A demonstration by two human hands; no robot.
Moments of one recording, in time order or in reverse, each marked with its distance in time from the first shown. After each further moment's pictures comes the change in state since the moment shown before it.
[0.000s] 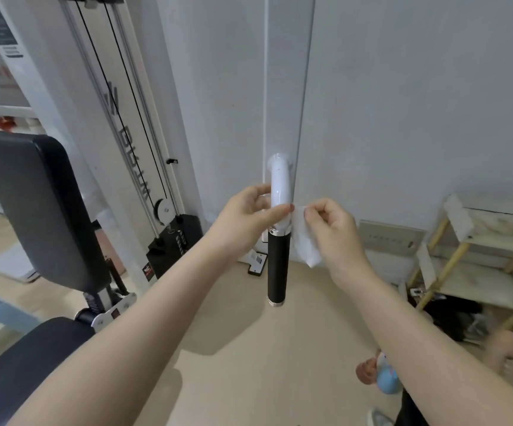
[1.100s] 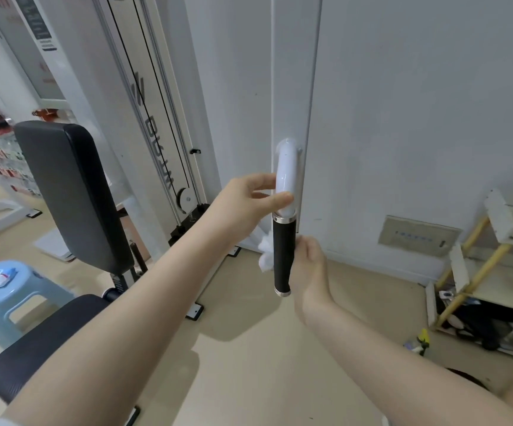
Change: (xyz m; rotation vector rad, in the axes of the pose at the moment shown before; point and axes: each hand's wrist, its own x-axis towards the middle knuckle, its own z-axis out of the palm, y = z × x) left_hand 0.000 0.005 -0.002 0.277 0.103 -0.024; right_hand -0.034 0.051 0.044 0.186 -0.064 0.372
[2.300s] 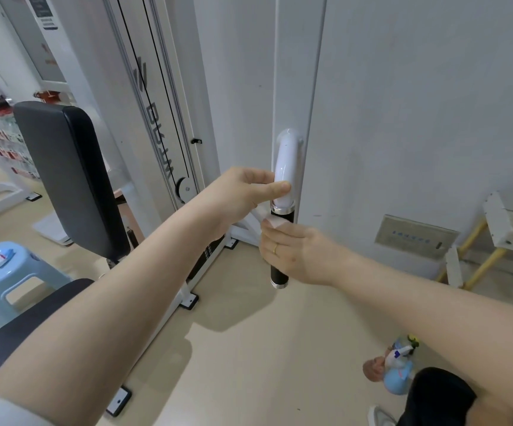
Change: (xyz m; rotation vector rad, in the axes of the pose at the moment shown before) left_hand 0.004 0.004 0.000 -0.008 -0.083 -0.106; right_hand 0.047 -0.016 -0.048 -1.788 -0.231 -1.978
